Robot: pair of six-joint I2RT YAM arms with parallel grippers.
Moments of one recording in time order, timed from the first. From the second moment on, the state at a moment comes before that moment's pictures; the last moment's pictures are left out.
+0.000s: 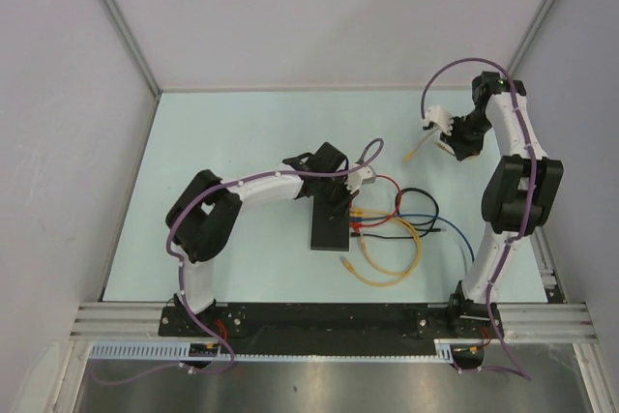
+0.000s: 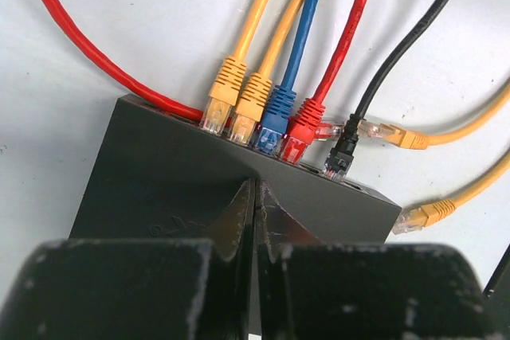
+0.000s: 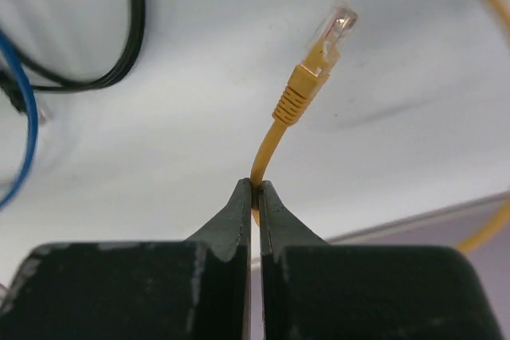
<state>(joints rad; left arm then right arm) -0.79 1.93 1.32 -0.41 0.40 0.24 -0.11 1.96 1.83 -1.32 -0.24 -1.43</state>
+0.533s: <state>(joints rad) -0.79 1.93 1.31 -0.41 0.39 0.24 -0.15 2.02 1.62 -1.15 -0.32 -1.06</state>
